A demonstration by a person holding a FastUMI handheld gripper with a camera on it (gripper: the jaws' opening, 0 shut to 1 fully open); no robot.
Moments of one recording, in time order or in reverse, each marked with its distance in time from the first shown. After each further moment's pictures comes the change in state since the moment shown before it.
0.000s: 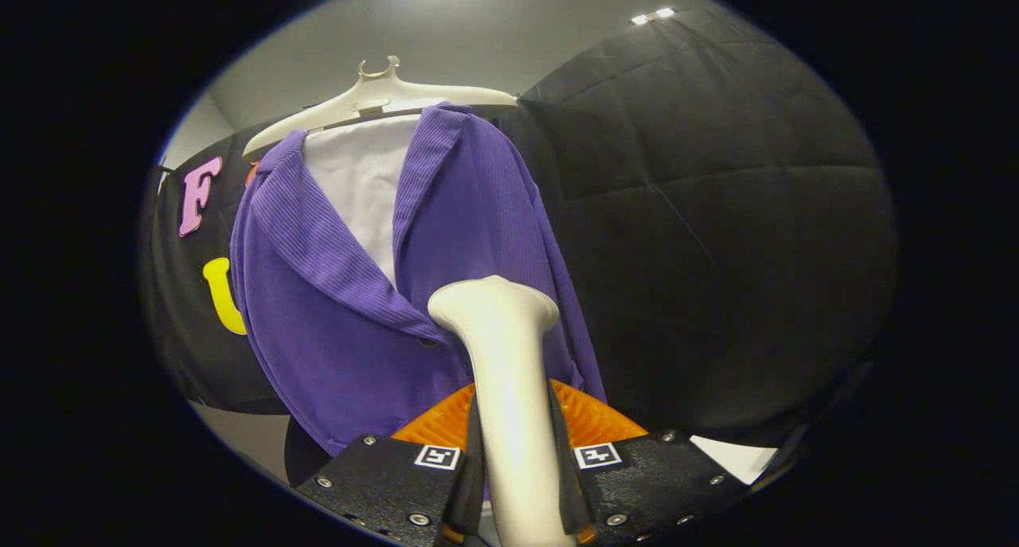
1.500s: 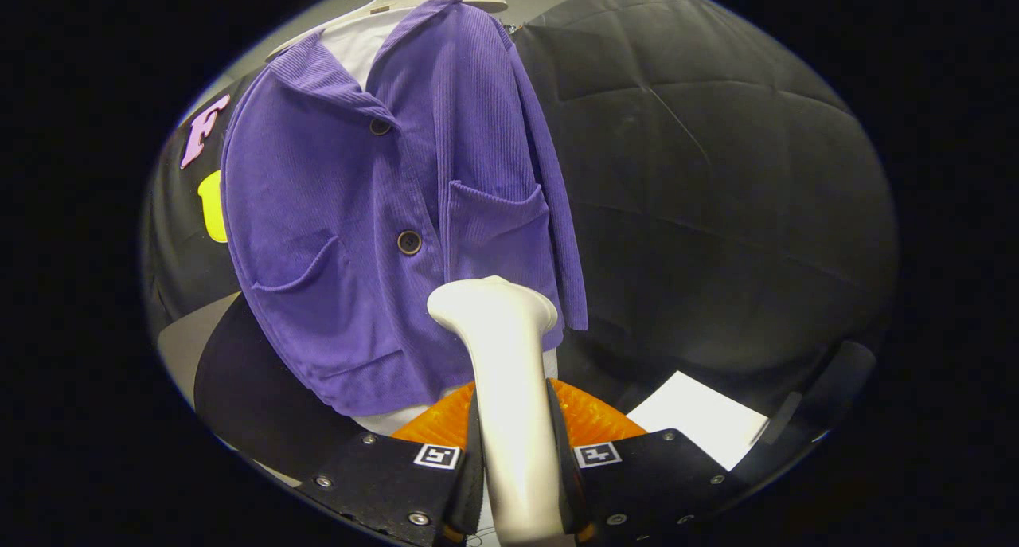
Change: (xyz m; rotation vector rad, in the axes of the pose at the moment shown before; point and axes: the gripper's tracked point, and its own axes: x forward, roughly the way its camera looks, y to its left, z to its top) arm 0.007 -0.014 -0.148 -0.095 0.291 0.006
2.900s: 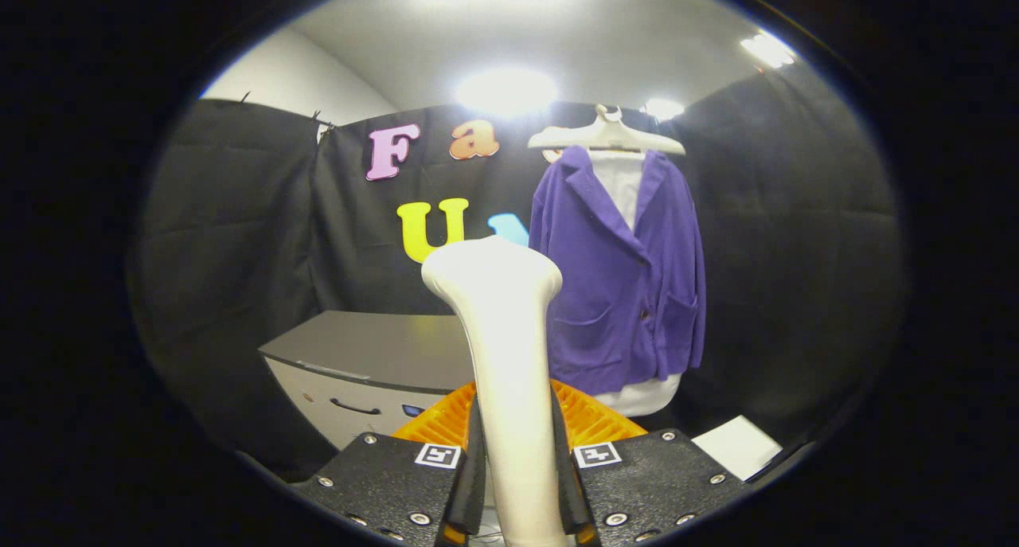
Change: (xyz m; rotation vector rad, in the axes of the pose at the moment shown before) arm -0.348 0.166 -0.013 -0.299 -0.361 0.361
